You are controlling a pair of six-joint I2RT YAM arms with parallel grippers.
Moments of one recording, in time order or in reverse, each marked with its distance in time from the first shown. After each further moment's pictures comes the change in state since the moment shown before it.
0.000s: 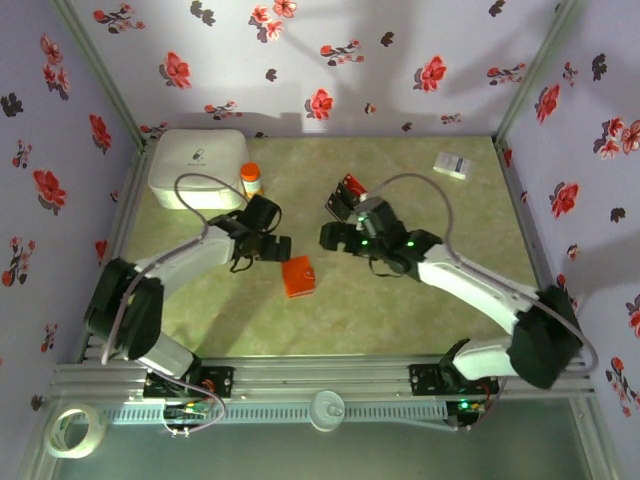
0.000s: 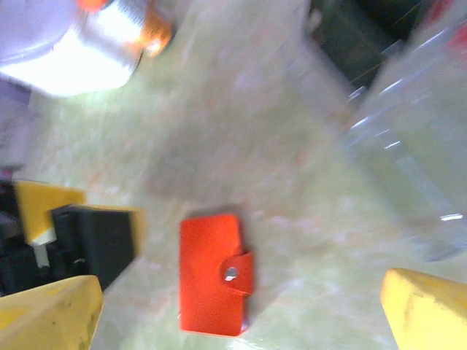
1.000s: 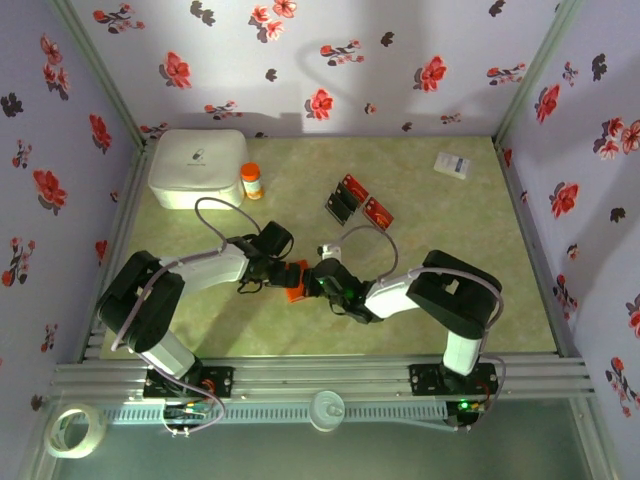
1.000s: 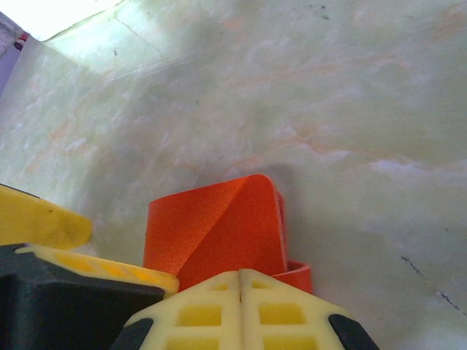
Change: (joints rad) left arm -0.123 0.100 -0.165 0.115 0.066 -0.098; right arm 0.320 0.519 -0.297 0.895 0.191 0.131
